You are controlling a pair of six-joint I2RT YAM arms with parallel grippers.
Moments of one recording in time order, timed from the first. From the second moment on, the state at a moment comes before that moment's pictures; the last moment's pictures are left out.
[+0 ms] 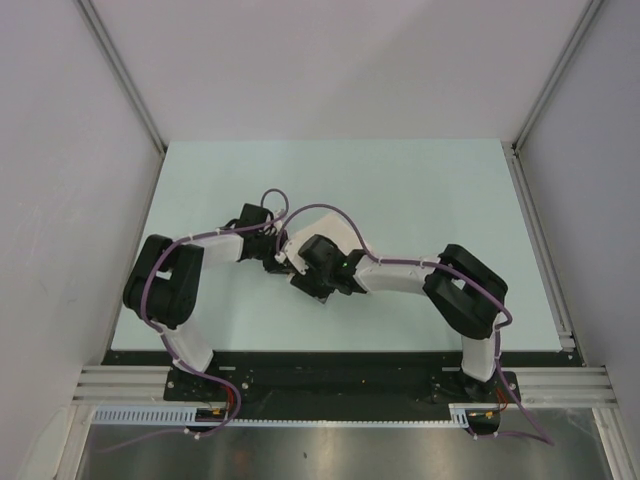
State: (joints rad) left arm -0.31 1.75 0.89 -0.21 0.51 -0.47; right arm 0.99 1.88 1.17 -0.21 0.08 -0.19
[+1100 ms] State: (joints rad) left arm -0.26 1.25 0.45 0.10 0.32 -0.51; right arm 0.80 2.09 1.48 -0.54 -0.54 -0.10
